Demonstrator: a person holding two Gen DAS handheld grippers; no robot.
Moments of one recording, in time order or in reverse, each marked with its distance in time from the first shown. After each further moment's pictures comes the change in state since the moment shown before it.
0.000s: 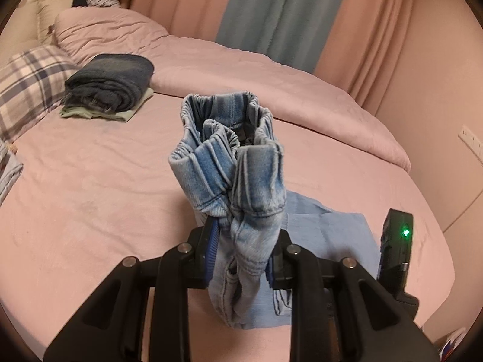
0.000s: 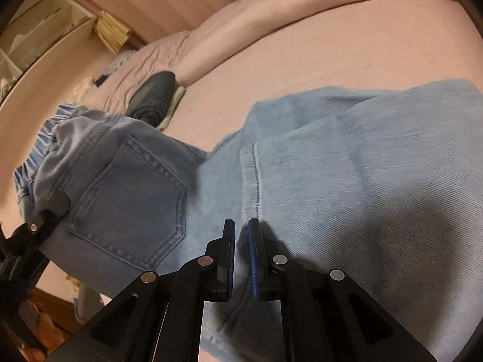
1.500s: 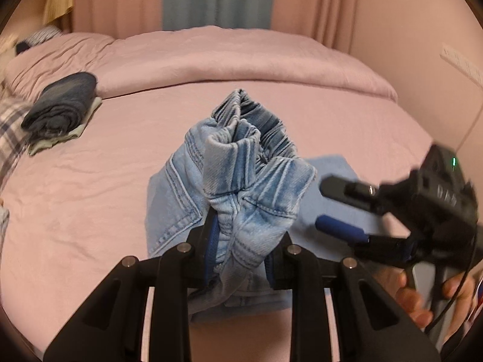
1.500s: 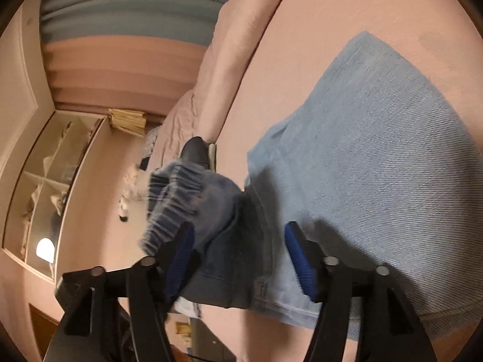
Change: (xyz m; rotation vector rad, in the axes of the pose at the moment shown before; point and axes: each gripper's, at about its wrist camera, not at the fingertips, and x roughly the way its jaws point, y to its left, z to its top) left arm 0.049 -0.077 -0.030 0.295 0.141 -0.005; right arm -0.069 -0.077 -0.015 0.448 -0.110 0.367
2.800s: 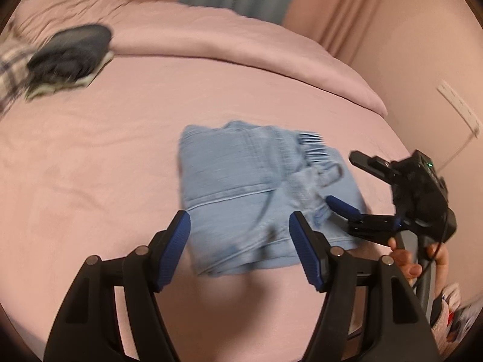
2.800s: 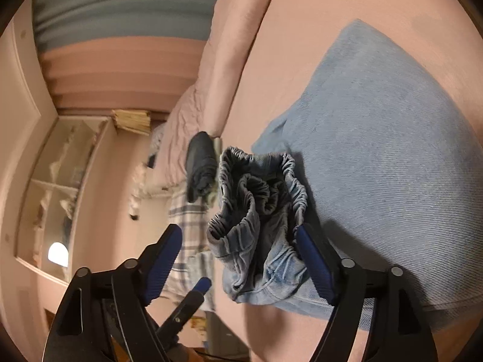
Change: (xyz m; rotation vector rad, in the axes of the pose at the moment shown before) left arm -0.035 0.067 -0.038 -0.220 0.061 -0.141; right arm 0.000 0.000 0.006 0.034 0.052 0.013
